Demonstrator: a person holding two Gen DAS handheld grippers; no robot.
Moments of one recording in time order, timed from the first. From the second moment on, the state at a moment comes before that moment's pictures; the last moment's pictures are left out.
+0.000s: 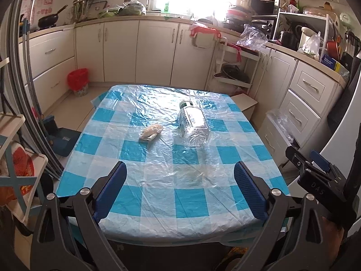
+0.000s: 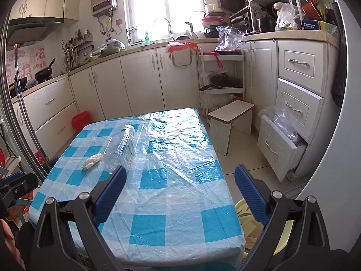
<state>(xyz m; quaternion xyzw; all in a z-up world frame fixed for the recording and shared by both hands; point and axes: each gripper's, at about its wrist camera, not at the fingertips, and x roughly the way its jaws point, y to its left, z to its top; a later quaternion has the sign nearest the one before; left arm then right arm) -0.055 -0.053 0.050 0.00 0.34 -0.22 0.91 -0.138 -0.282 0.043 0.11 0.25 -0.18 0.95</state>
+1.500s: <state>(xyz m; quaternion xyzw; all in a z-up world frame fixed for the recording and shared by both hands) 0.078 0.005 -0.016 -0.01 0.39 -0.17 0.91 0.077 -0.213 -0.016 0.07 0.39 -0.10 0.91</state>
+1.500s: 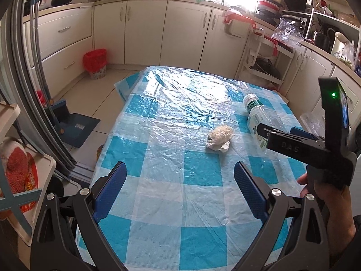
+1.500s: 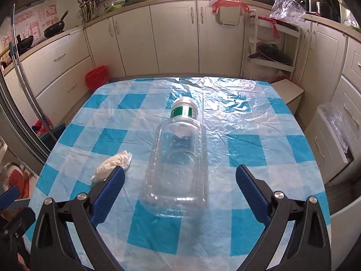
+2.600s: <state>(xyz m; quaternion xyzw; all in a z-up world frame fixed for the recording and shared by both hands) 0.131 -0.122 -0.059 0.12 0.43 -0.25 0.86 -0.005 -0.285 -0.028 0.11 0.44 -0.04 0.89</state>
